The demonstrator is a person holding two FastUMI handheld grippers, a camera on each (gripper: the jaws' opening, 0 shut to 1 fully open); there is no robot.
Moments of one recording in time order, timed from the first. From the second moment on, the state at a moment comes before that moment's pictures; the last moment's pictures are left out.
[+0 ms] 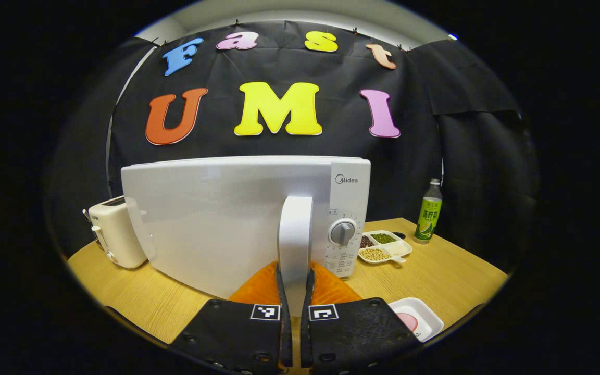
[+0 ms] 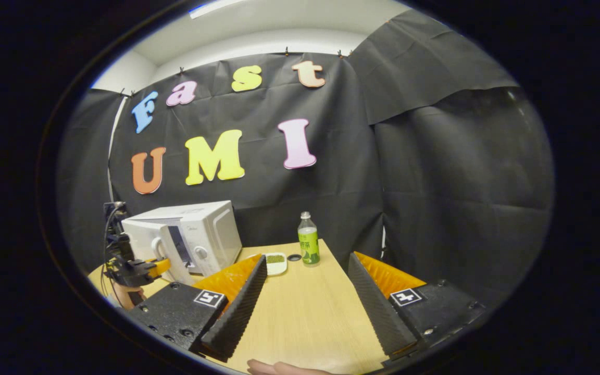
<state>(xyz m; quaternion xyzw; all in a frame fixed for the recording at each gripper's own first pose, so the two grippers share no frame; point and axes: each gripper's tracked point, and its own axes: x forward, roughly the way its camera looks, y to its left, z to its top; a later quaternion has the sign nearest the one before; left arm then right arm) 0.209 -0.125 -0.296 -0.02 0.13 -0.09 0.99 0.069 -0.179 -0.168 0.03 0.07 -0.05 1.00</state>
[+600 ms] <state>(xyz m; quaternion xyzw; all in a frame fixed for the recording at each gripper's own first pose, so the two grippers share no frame) 0.076 0.008 -0.283 -0.01 0.11 -0.08 0.99 0.002 -0.119 -0.140 0.00 0.06 -0.03 1.00</state>
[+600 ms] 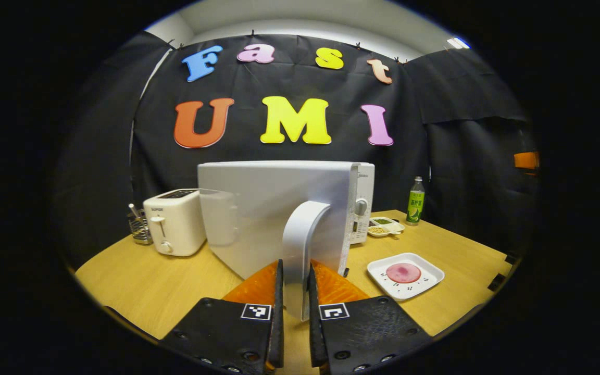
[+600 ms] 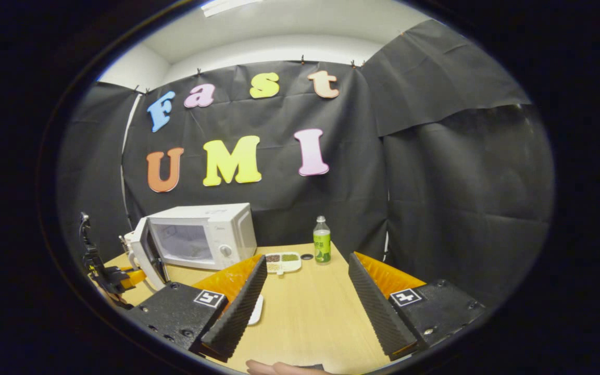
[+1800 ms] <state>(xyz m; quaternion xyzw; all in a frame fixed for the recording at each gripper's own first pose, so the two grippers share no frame) -0.014 0.111 -0.158 -0.03 0.08 0.07 0.99 0.138 -0.034 -0.302 0.00 0.42 0.08 0.90</state>
